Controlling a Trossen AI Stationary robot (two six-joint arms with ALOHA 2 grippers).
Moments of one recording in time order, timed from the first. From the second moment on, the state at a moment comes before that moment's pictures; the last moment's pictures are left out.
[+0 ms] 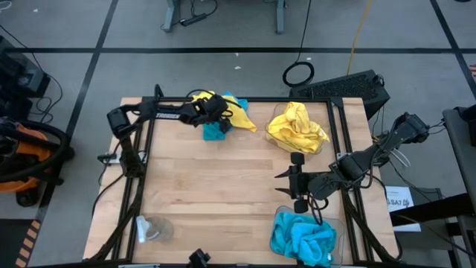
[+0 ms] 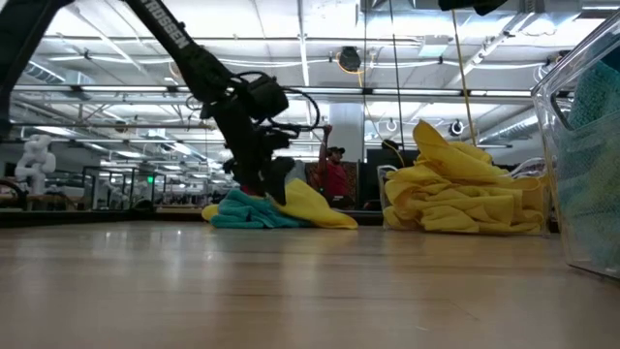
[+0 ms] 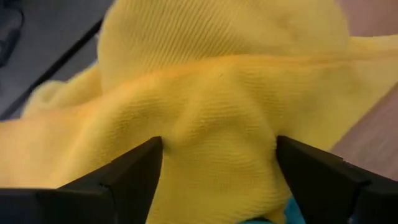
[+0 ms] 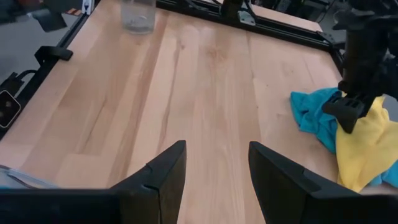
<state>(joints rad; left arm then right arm) 0.52 1.83 1.06 -0.13 -0.23 -0.08 0.54 1.19 0.97 -0.44 0.52 0.15</state>
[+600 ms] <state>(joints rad) 0.53 1.82 1.07 -0.17 -0.10 -0.06 0.54 1.19 0.97 -0.43 0.52 0.18</state>
